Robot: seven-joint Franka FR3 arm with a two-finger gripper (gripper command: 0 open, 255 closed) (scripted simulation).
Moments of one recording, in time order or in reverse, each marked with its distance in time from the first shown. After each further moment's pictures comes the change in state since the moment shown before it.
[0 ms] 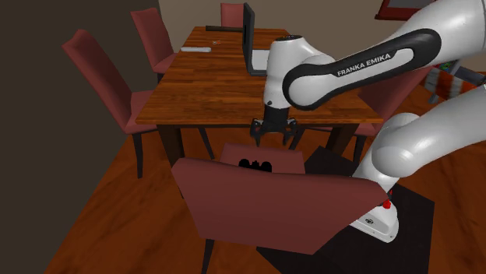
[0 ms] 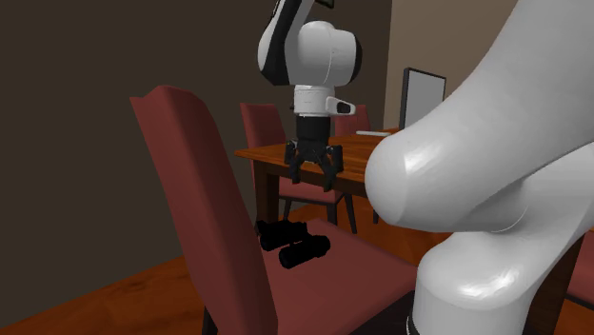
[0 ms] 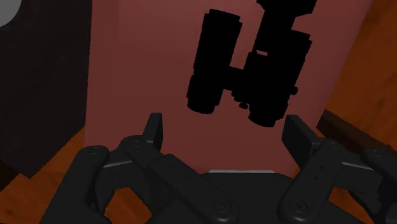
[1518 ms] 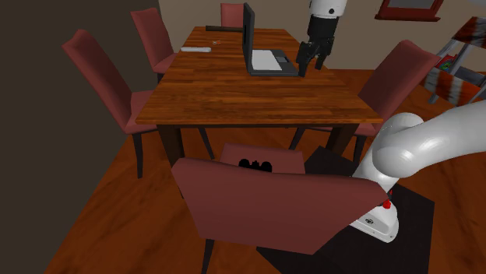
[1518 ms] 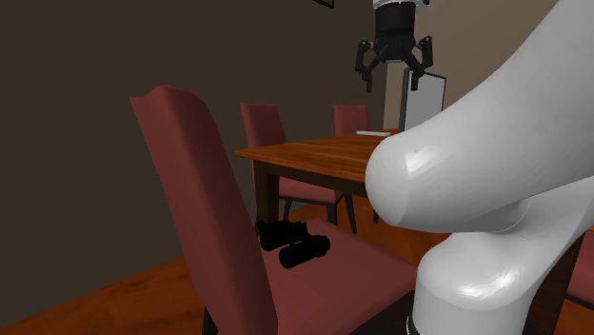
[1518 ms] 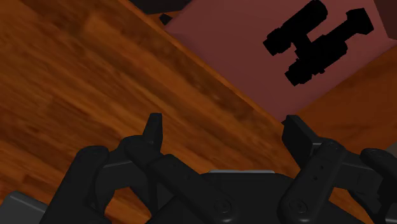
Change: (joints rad) arm 0.017 -0.190 -0.447 0.380 -0.362 -0.551 -0.820
